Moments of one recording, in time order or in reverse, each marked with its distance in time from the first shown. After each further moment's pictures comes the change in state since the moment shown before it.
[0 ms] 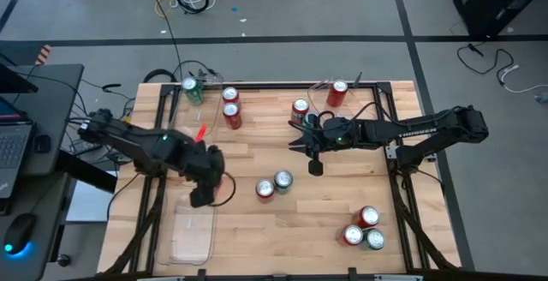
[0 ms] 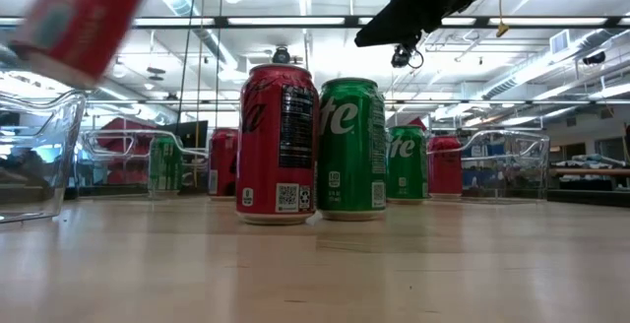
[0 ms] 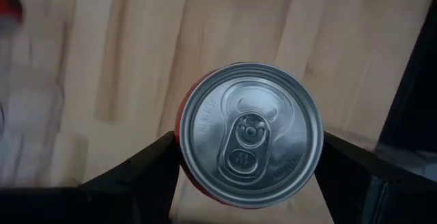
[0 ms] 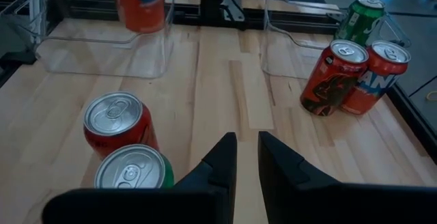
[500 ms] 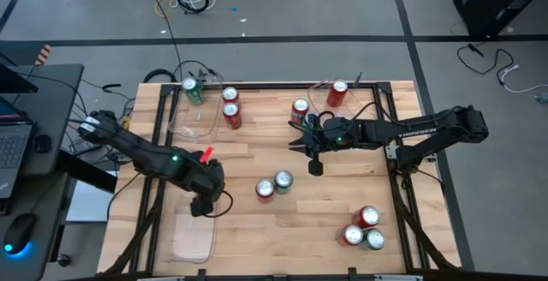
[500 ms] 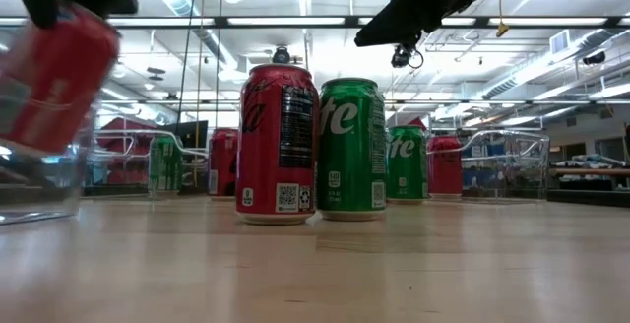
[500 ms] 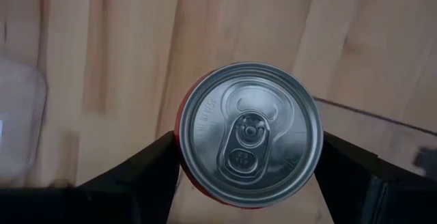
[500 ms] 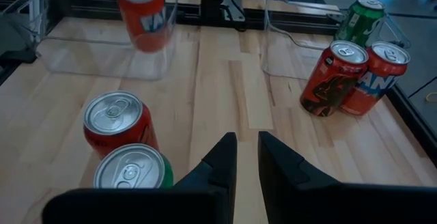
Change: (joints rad) left arm -0.067 0.000 -0.243 0.171 -0.053 -0.021; right arm 0.000 0.000 0.000 0.000 0.000 -0.006
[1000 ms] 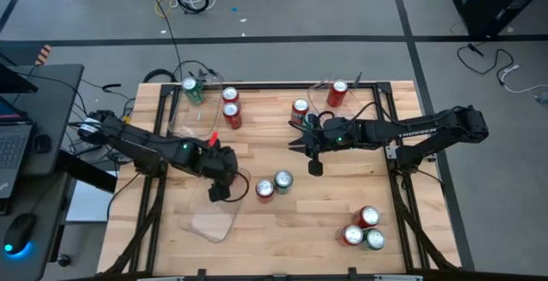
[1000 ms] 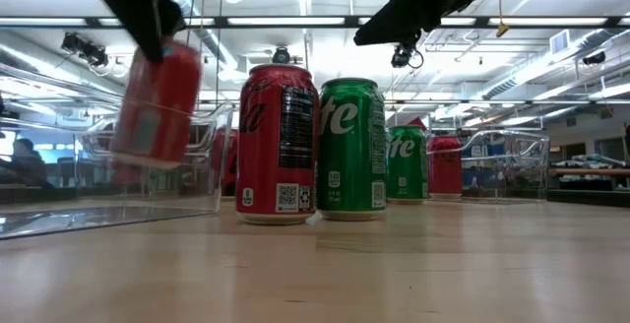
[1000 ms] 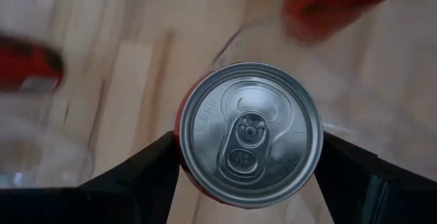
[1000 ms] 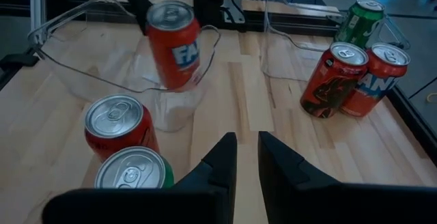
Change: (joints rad) left arm 0.141 0.001 -0.056 0.186 -0.154 0.141; right arm 0.002 0.000 0.000 0.008 0.000 0.006
